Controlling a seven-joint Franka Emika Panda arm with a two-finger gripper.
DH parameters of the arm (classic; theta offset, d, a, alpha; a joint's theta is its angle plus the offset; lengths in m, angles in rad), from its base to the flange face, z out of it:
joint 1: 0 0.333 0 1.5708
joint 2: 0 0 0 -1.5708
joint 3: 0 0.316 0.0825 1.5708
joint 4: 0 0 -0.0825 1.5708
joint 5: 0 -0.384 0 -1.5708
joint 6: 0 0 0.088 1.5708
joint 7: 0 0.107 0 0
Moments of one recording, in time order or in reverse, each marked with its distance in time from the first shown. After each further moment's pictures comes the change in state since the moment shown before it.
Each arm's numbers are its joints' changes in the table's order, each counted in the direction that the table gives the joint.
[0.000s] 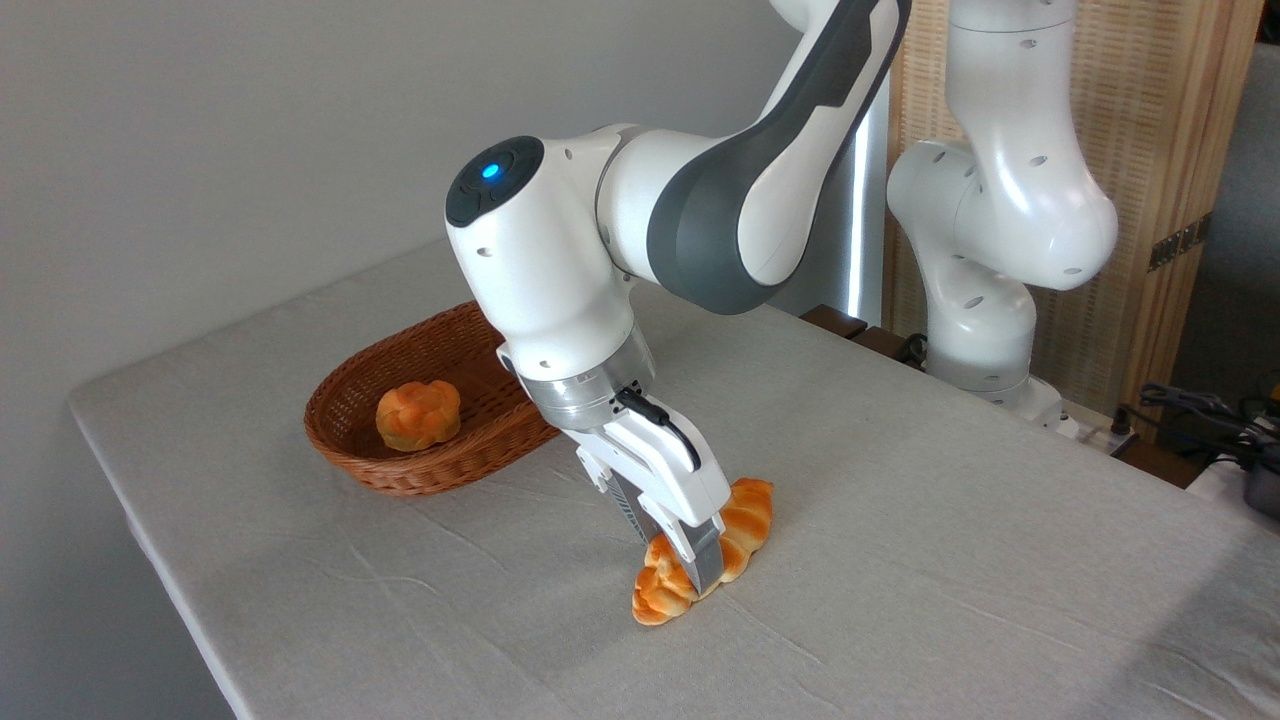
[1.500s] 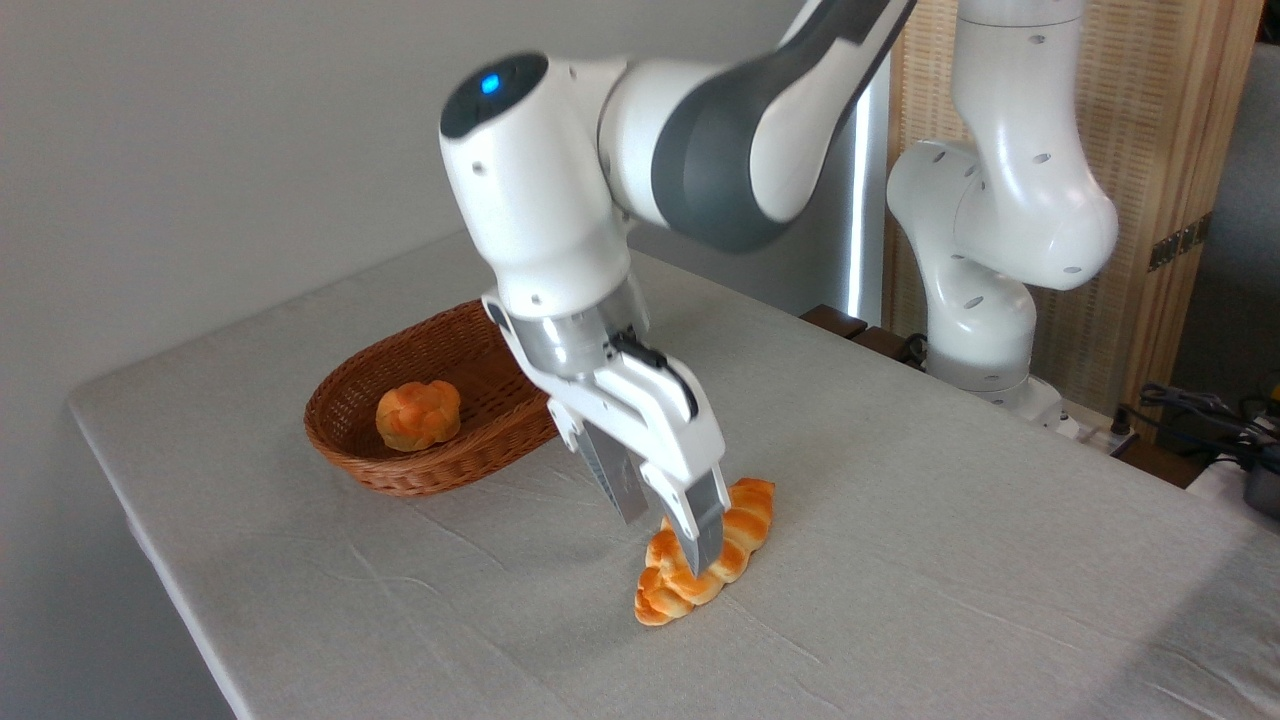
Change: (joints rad) arm 0.003 0.045 0.000 0.035 0.004 -0.023 -0.015
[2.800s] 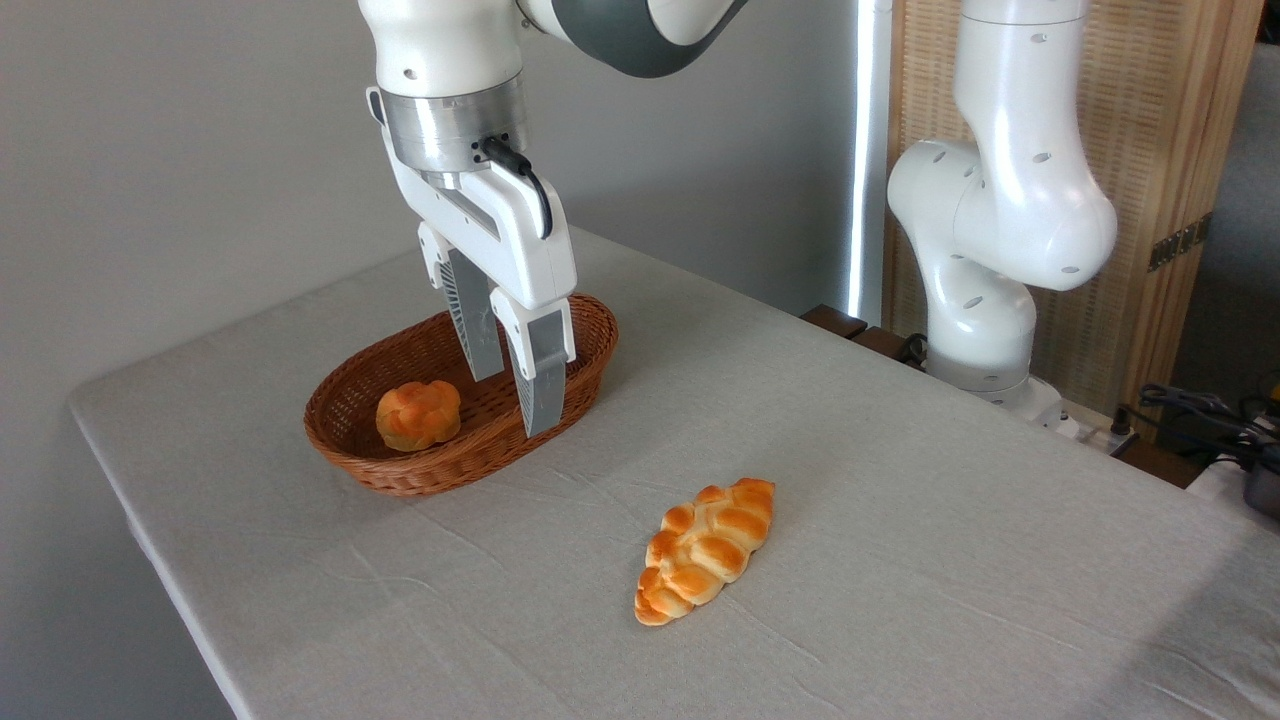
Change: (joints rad) arm -0.017 0.032 -0.108 0.258 0.138 -0.108 -0.012
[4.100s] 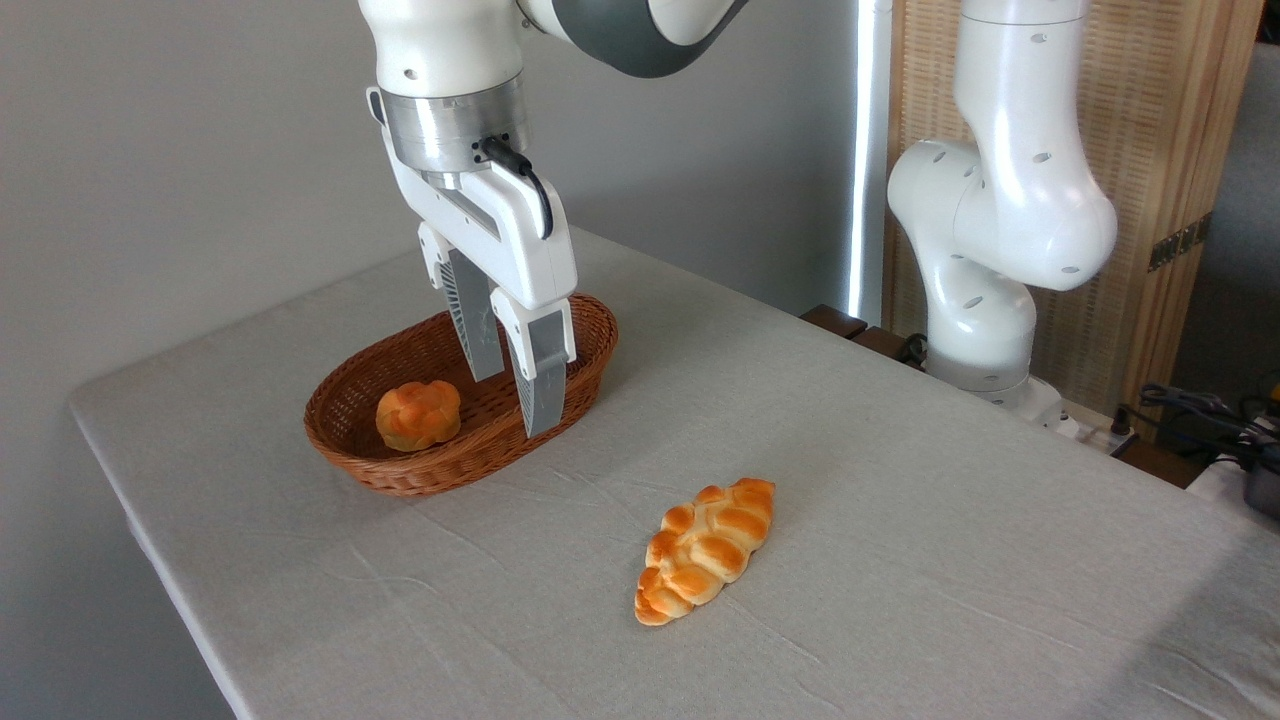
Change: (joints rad) arm 0.000 0.000 0.001 0.000 0.000 0.000 0.000
